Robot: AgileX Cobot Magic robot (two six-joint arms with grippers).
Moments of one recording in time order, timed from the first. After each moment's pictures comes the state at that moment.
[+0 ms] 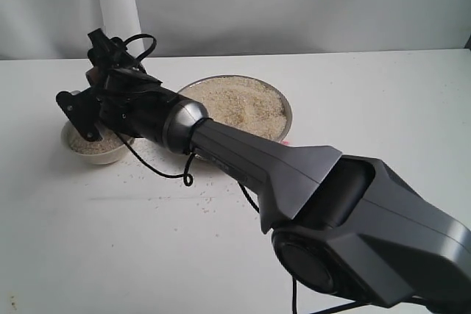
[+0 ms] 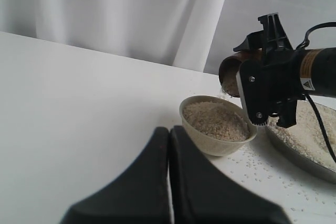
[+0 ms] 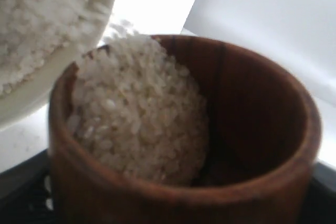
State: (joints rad) left arm 0.03 0.00 0.00 0.07 0.26 -0.27; right arm 0.90 2.73 -2.54 -0.94 0.62 -0.78
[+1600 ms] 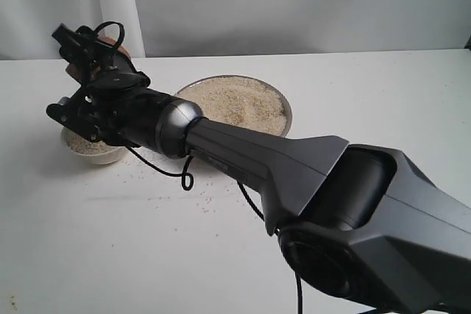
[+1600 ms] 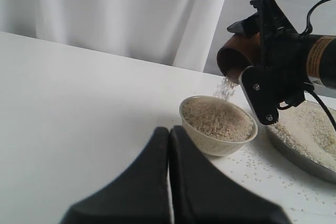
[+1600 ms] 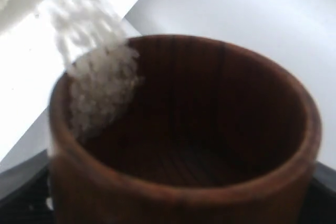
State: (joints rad) left arm 0.03 0.00 0.00 0.07 0.26 -0.27; right arm 0.93 2.64 -2.37 -1.34 0.51 -0.71
